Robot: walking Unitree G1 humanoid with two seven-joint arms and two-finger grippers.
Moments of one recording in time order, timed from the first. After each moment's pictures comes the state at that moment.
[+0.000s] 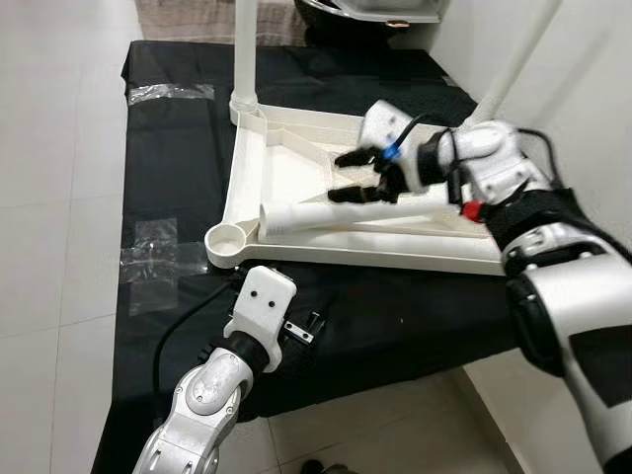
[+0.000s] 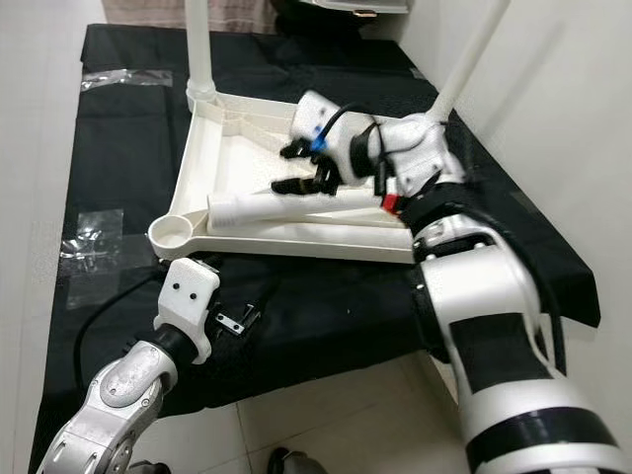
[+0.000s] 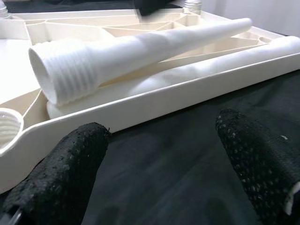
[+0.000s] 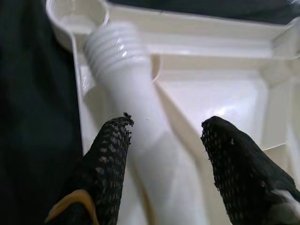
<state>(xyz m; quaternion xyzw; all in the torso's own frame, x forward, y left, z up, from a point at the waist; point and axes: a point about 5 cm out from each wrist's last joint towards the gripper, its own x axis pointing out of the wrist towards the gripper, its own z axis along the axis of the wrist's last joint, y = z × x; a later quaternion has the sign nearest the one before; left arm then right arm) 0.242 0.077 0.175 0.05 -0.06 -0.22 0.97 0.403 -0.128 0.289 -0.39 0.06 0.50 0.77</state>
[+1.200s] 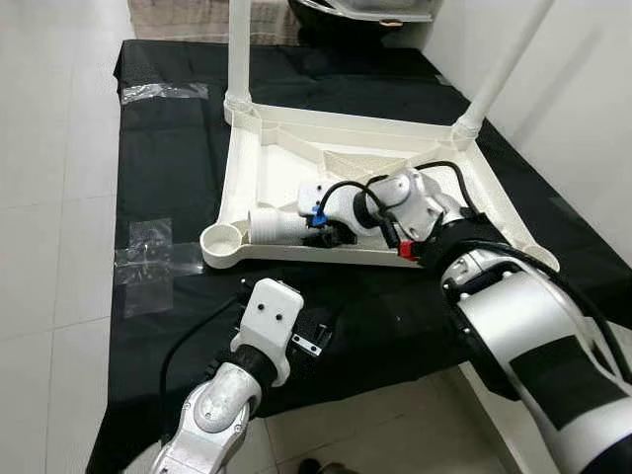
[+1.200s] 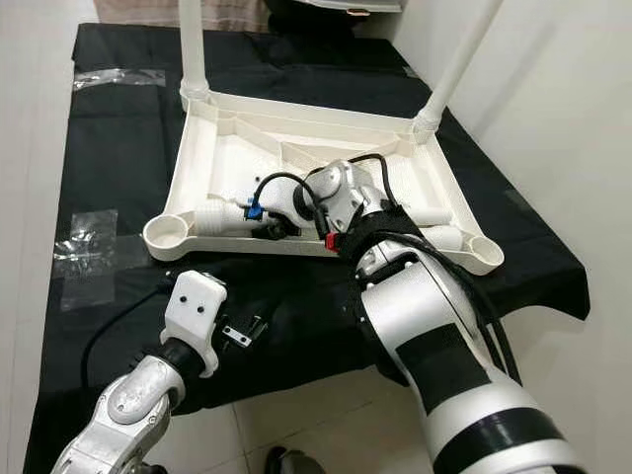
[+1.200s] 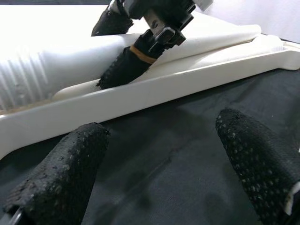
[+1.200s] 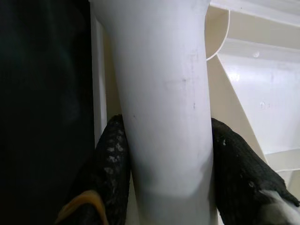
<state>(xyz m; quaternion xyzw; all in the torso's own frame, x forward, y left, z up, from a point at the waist) 0.231 0.069 0.169 0.04 -0.05 -0.23 0.97 0.404 -0.074 0.247 -0.50 0.10 0.47 0.72</state>
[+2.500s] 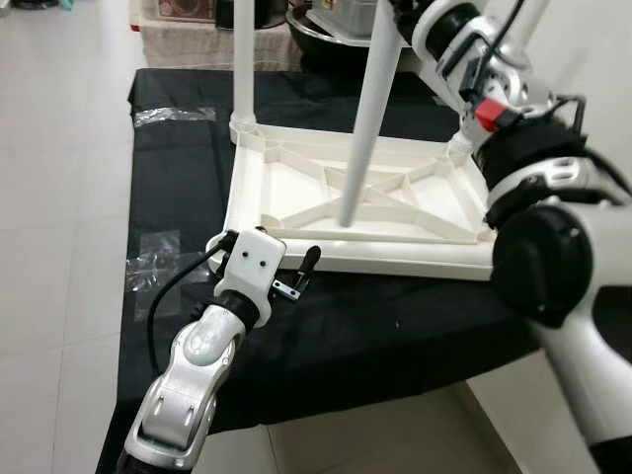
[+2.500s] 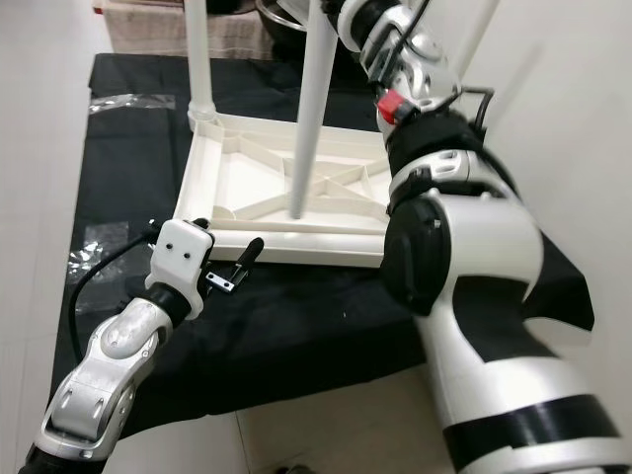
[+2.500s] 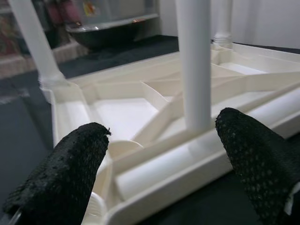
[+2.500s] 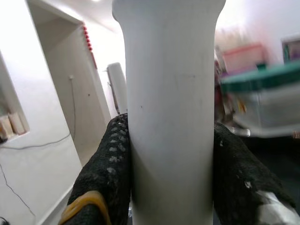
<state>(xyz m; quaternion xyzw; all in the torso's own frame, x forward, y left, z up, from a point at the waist) 0.291 0.098 0.206 0.11 -0.11 -0.17 0.97 0.417 -0.135 0.394 0.19 -0.21 0.18 0.94</state>
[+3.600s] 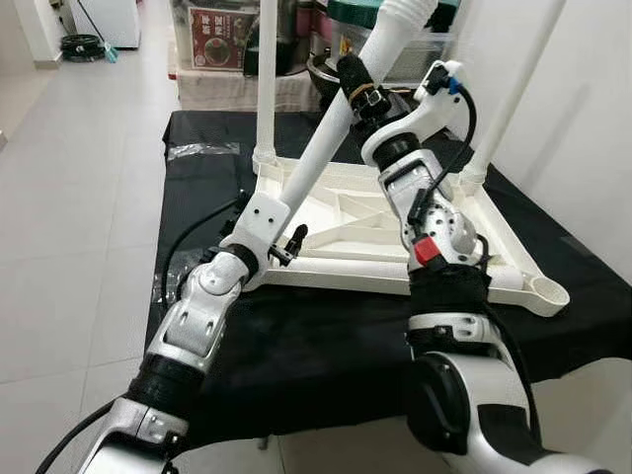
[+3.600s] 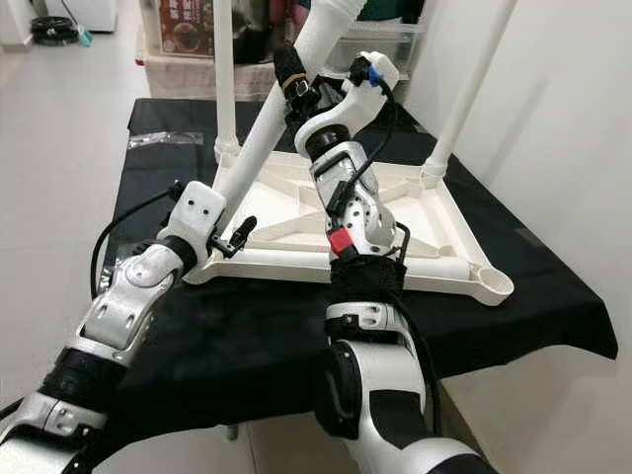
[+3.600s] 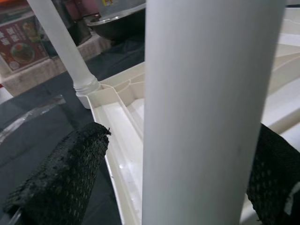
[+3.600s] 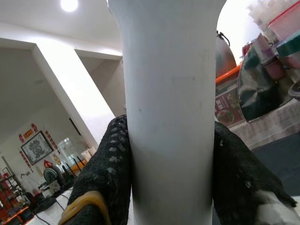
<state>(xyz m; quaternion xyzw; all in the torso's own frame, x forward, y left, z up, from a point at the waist) 0.359 0.101 0.214 0.18 -0.07 -0.16 0.97 0.380 -0.092 0.332 0.35 -0.20 0.24 0.88</state>
